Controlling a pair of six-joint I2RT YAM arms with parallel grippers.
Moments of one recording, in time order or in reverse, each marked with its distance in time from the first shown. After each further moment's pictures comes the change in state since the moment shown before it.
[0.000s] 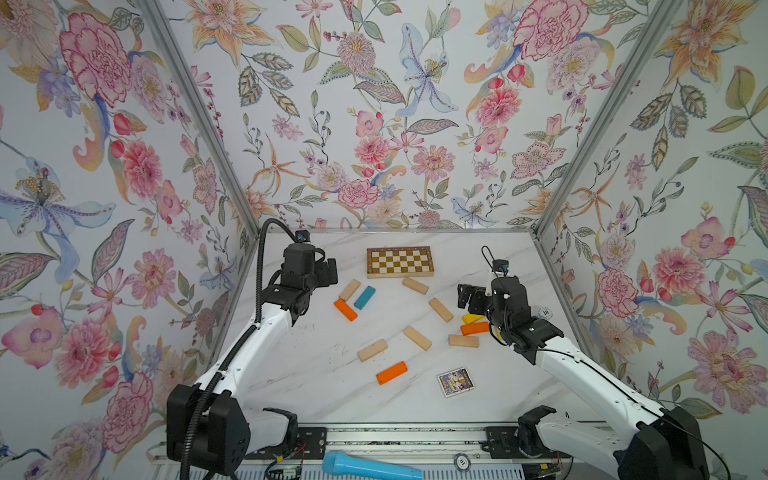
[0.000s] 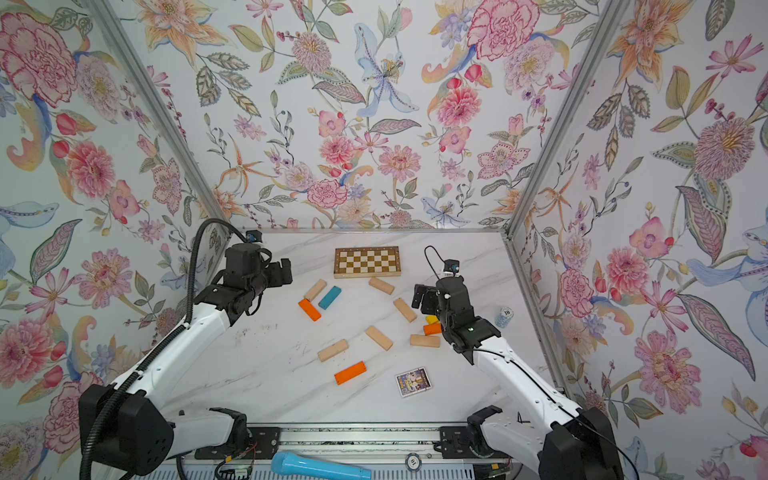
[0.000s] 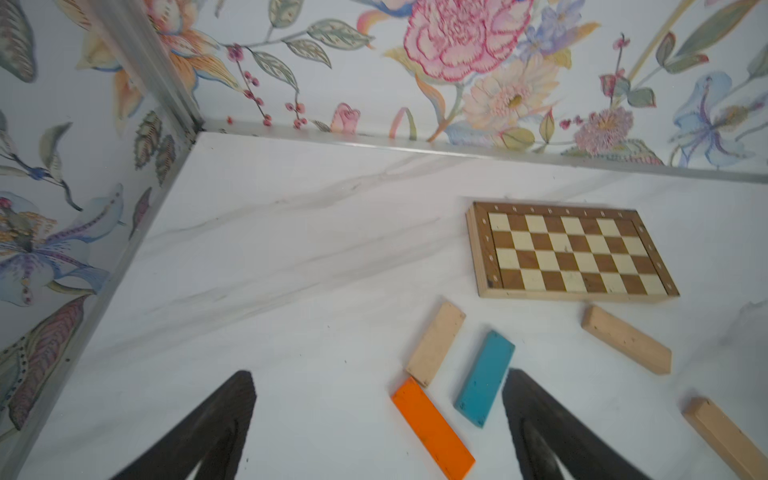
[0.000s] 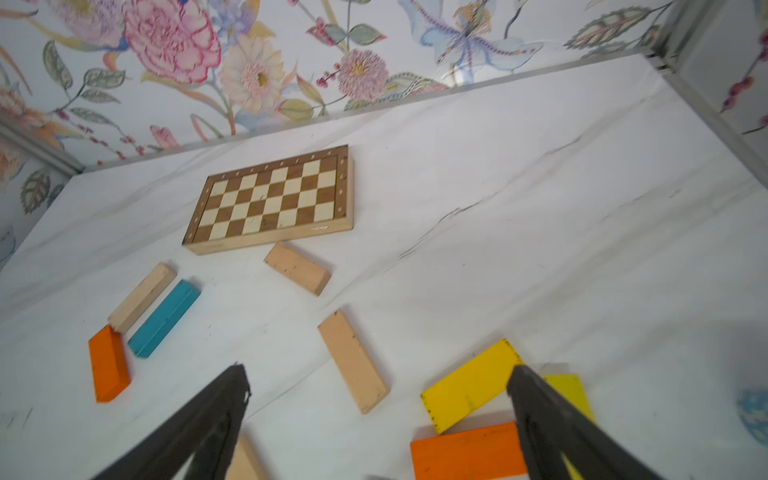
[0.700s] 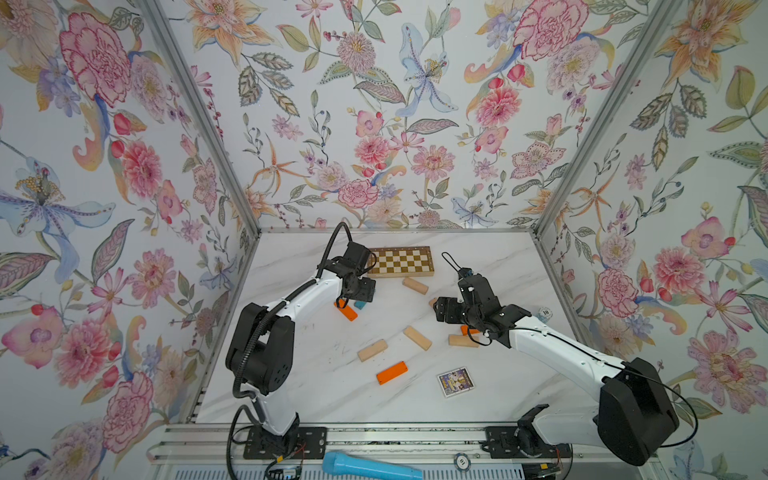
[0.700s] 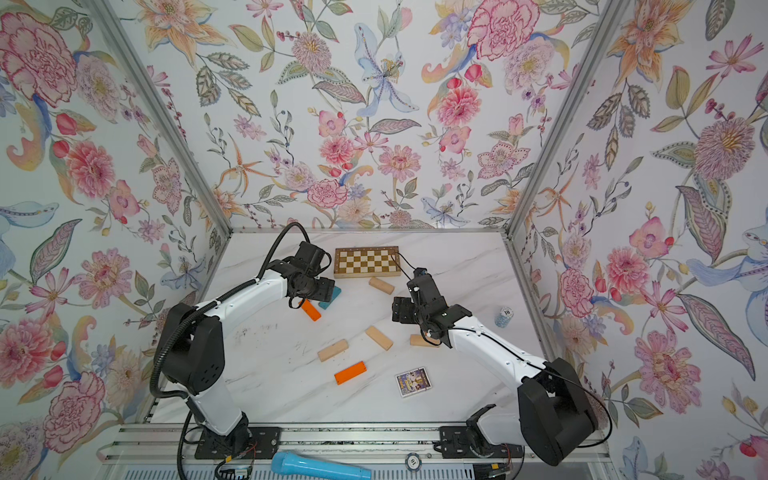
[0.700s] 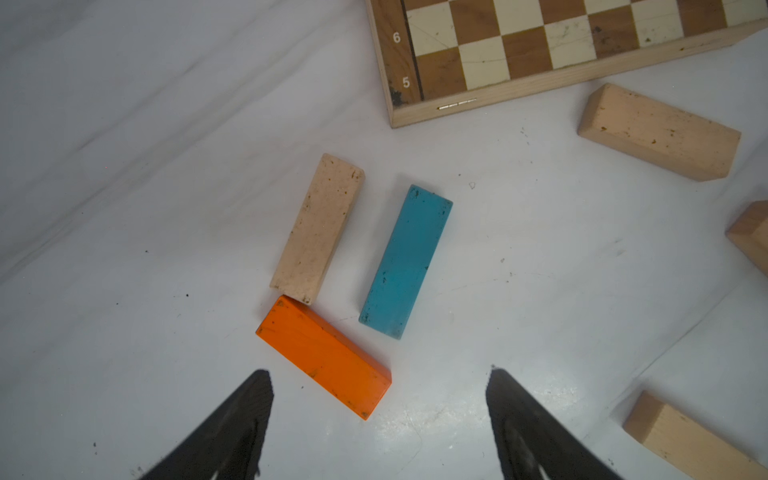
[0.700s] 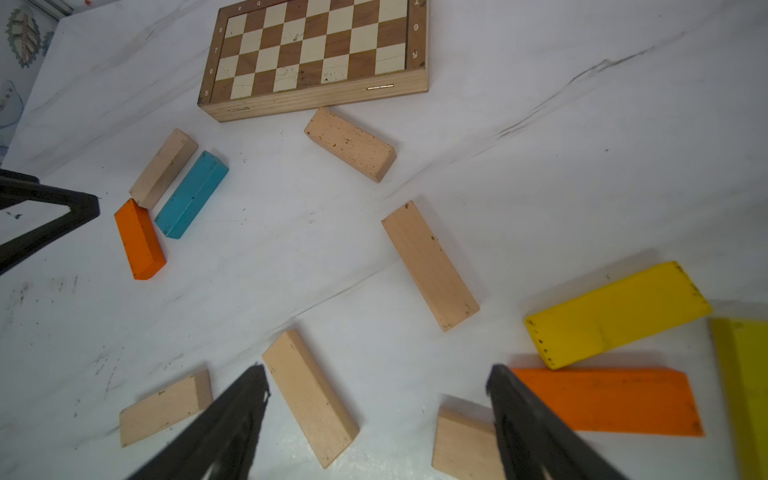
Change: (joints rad) left arm -0.152 0.507 0.334 -0.288 0.053 -0.017; right arm 0.084 0.249 0.125 -0.102 -0.155 0.101
